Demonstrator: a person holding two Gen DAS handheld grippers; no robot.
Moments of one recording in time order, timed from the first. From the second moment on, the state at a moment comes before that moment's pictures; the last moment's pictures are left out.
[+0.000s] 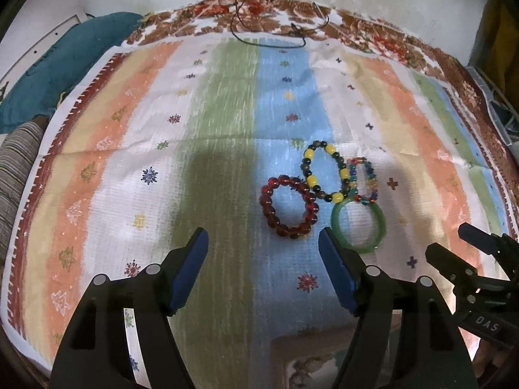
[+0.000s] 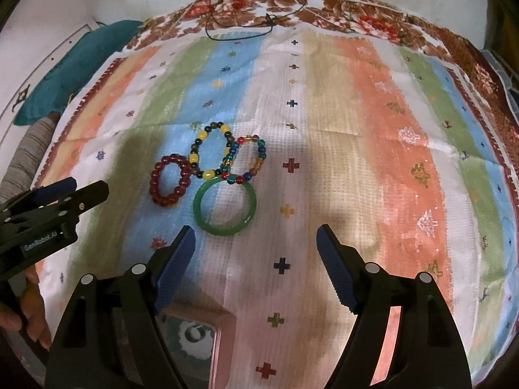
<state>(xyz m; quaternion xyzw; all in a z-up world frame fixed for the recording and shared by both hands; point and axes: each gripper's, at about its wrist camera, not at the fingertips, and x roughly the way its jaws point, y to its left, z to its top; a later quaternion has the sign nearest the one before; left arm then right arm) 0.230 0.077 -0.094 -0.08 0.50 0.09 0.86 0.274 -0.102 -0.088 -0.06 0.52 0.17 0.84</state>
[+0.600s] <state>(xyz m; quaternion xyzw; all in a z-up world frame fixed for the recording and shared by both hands) 0.260 0.087 -0.134 -0.09 0.55 0.06 0.83 0.304 -0.093 -0.119 -0.06 0.54 0.16 0.82</state>
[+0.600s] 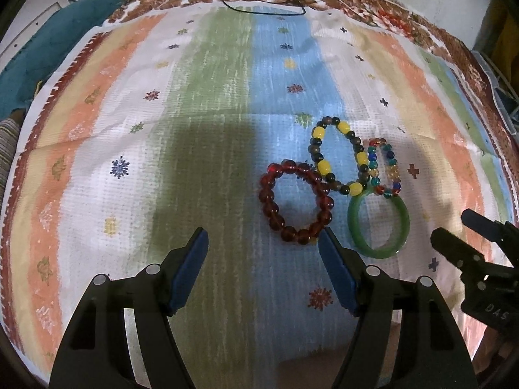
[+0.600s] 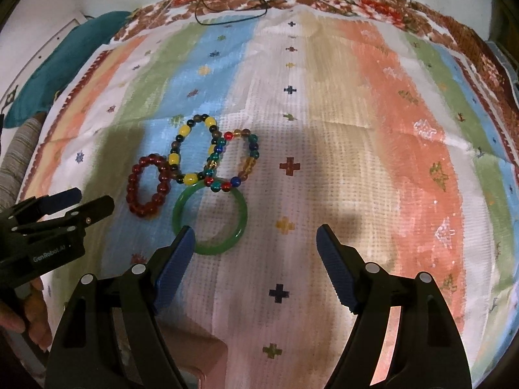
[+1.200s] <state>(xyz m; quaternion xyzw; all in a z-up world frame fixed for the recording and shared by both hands) 0.281 0.094 -0.161 -0.07 0.57 0.05 0.82 0.319 -0.081 -0.148 -0.09 0.57 0.16 0.81</state>
